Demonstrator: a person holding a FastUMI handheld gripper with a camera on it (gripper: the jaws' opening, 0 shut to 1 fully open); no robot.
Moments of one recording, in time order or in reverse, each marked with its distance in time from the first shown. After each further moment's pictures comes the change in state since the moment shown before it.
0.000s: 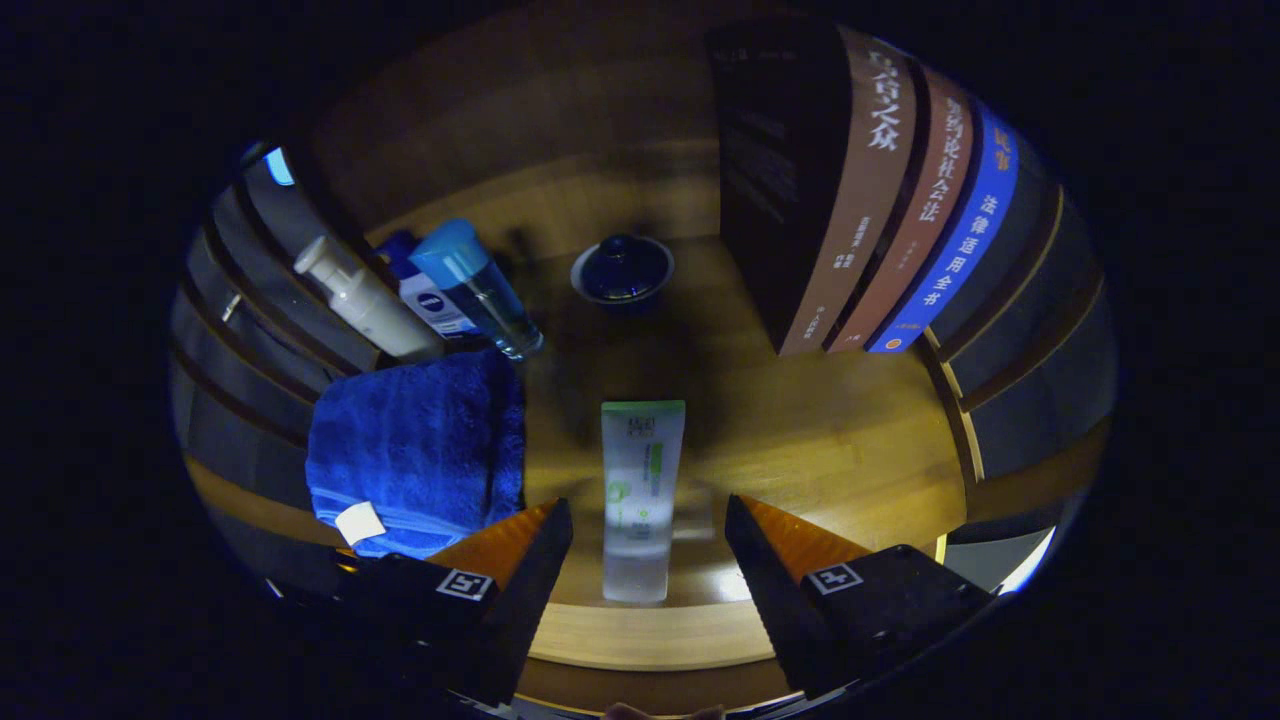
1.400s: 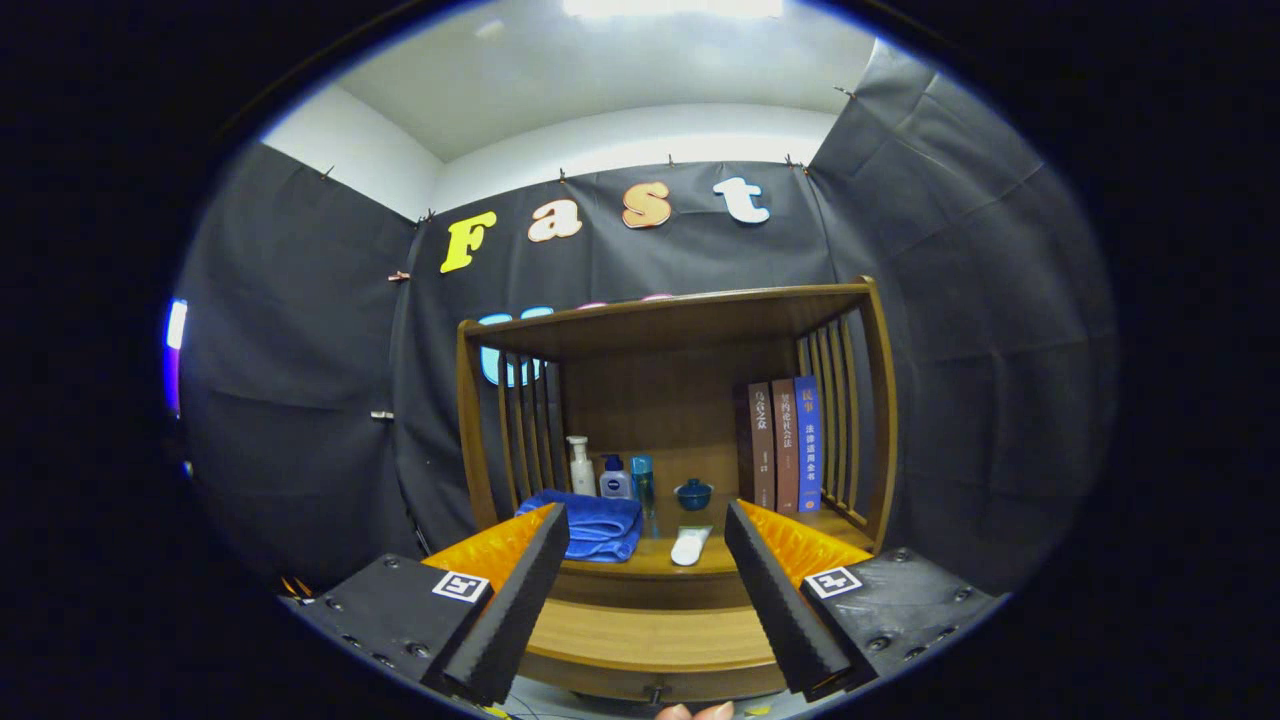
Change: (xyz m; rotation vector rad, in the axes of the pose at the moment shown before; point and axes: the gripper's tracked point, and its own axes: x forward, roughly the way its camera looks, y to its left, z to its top) arm -0.262 0.006 -0.177 -0.143 -1.136 0.175
